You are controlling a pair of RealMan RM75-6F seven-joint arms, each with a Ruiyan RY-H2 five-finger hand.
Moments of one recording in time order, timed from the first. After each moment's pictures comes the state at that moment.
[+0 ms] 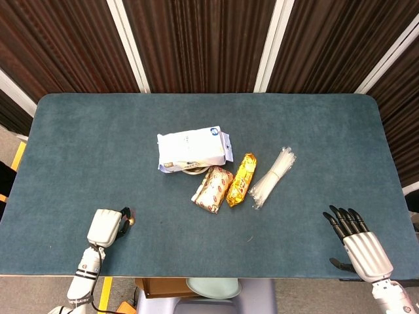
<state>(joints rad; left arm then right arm) -0.32 -1.77 -0.05 -1.10 1.50 1.32 0.23 0.07 -1.08 -0.09 -1.66 -1.71 1.43 -0.10</state>
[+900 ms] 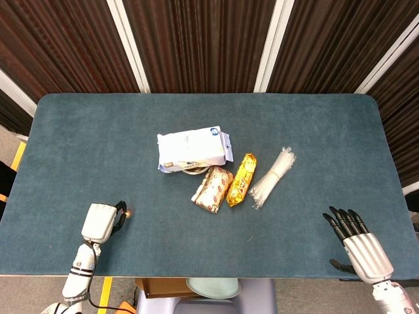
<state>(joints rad) -0.33 -1.71 -0.08 -1.16 1.52 1.38 0.24 0.06 -1.08 -0.10 -1.66 -1.72 1.43 -0.08</state>
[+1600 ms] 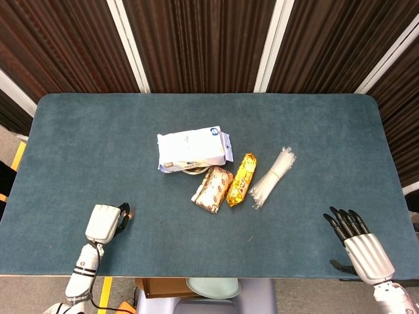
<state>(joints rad) -0.34 -1.73 -0.06 -1.17 1.50 1.34 0.26 0.06 -1.08 -0.10 -1.66 -1.73 1.44 -0.08</state>
